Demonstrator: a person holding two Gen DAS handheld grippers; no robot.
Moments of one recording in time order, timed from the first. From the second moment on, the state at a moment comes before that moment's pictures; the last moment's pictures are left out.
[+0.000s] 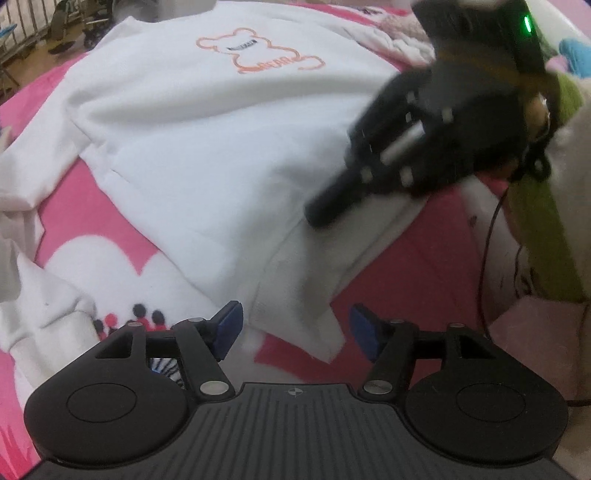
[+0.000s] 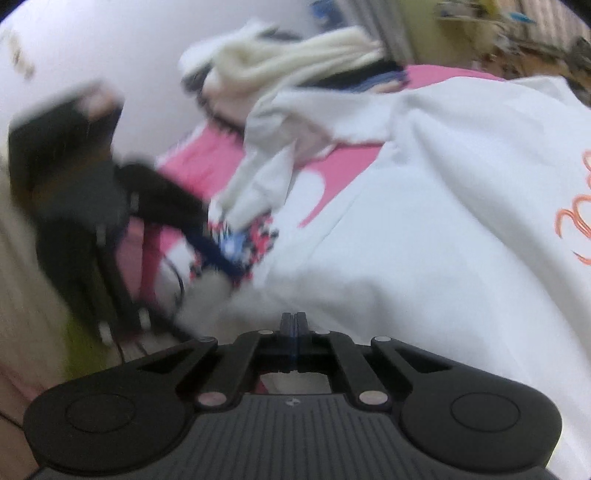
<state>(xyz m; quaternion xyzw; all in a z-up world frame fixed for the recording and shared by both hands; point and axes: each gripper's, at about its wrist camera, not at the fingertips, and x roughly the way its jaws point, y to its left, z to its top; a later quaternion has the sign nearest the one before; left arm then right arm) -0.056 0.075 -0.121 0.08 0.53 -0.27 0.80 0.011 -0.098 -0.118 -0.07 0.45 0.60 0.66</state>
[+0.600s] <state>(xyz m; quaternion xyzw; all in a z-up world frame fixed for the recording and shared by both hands) -0.016 0.121 -0.158 -0.10 0.57 -0.24 0.78 -0.058 -0.071 -0.130 -0.31 0.29 0.64 0.64</state>
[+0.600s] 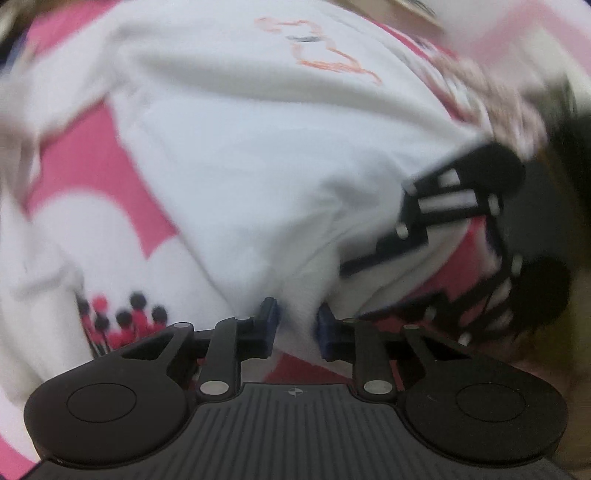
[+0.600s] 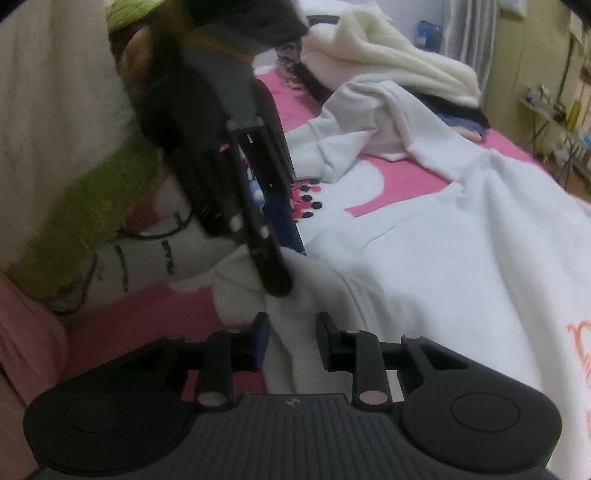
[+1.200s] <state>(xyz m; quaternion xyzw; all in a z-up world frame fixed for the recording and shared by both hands) -0.030 0.208 -0.138 -0.32 0.55 -0.20 0.74 -0.013 -0.101 -0.108 -0.14 0.37 0.61 0.69</state>
